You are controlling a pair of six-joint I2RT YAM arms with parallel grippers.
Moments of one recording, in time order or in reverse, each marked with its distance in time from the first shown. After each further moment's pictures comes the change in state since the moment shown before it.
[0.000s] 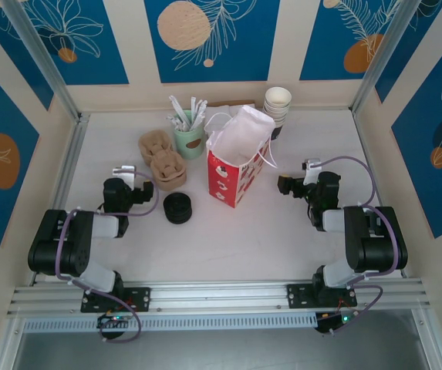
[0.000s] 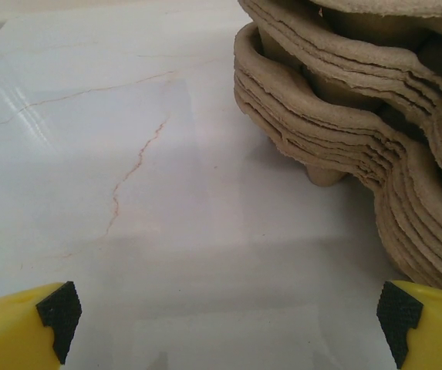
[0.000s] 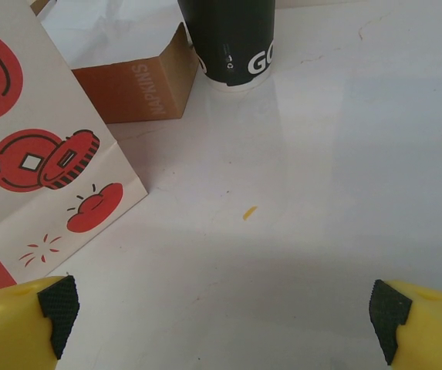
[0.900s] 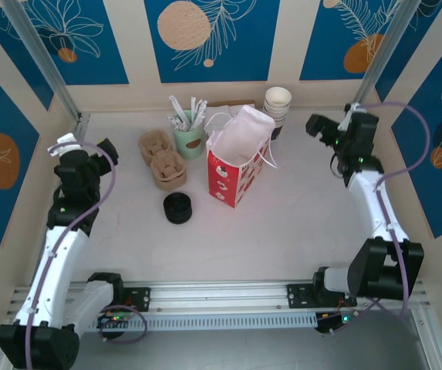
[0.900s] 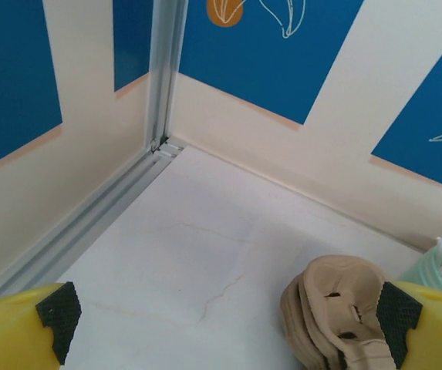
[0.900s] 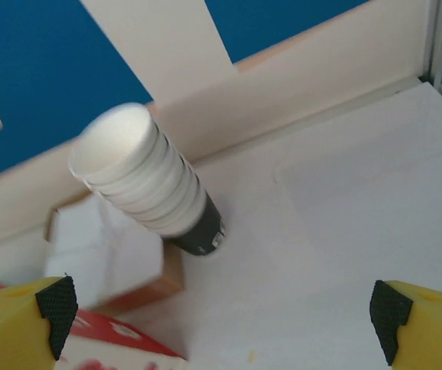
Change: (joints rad) left arm 0.000 -0.640 0.563 -1.093 -0.330 -0.441; right arm -0.095 -0.166 0.790 -0.954 0.102 0.339
